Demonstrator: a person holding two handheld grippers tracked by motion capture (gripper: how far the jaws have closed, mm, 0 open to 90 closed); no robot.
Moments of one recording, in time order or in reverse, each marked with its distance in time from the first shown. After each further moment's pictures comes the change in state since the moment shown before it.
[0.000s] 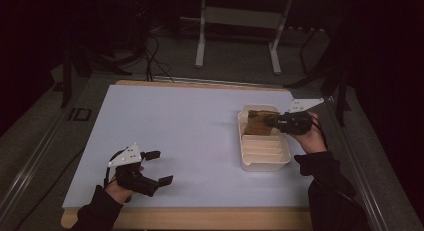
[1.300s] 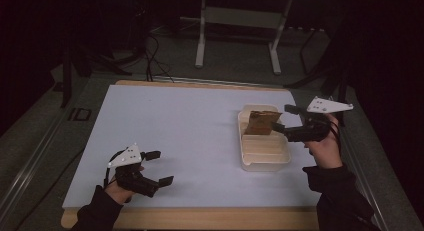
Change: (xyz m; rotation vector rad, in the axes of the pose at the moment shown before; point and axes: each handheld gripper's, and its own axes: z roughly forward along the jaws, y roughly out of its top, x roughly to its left) left arm -0.003 0.002 -0.001 -0.004 0.001 0.012; right arm 0.068 0.045 -0.058 -0.169 -0.181 0.130
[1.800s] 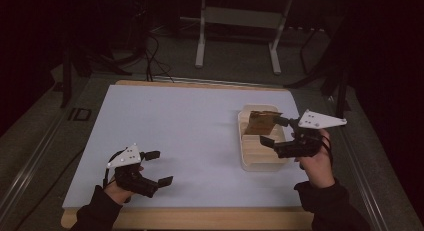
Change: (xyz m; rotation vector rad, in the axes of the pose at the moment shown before) left arm 0.000 0.000 -0.002 0.000 0.002 0.006; right arm 0.053 -0.002 0.000 -0.033 0.067 0.003
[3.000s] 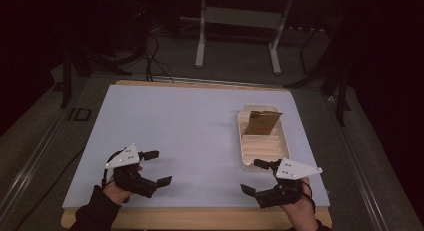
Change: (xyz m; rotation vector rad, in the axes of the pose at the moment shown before) left arm -0.001 0.001 -0.003 -0.002 0.003 0.008; right arm 0.087 -0.075 0.011 0.064 0.088 -0.003
